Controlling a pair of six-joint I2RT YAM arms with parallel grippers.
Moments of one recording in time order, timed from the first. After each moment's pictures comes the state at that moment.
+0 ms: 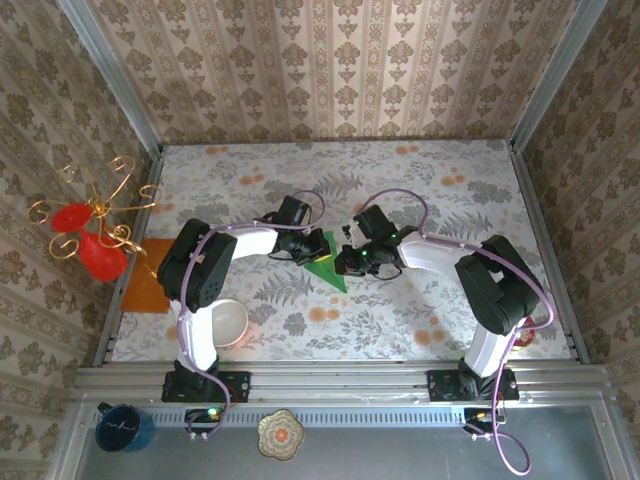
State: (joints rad) left arm -0.58 1.96 1.11 -0.17 0.49 -0.80; right arm 0.58 1.77 1.01 -0.28 -0.48 0.59
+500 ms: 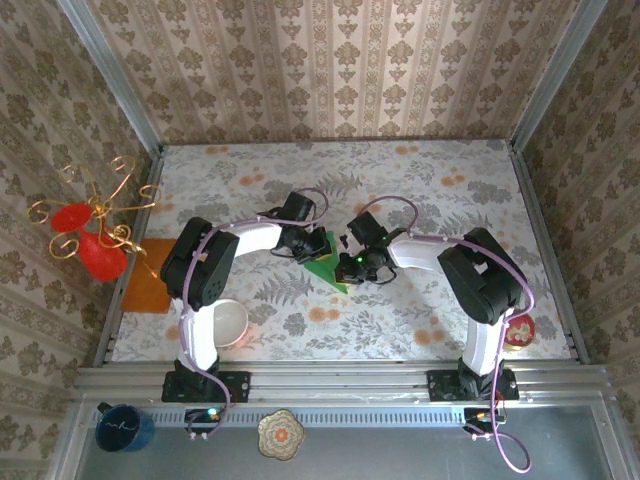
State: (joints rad) left arm -0.59 1.98 1.19 -0.29 0.45 -0.80; right arm 0.59 1.86 1.03 -0.31 -0.45 0.59
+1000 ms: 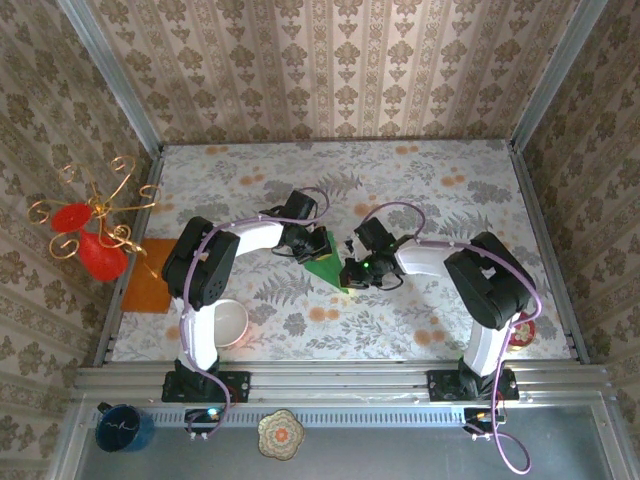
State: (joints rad) left arm -0.59 1.99 1.21 -0.32 0.43 -0.80; right arm 0.58 1.80 0.92 -0.25 -0.47 0.58
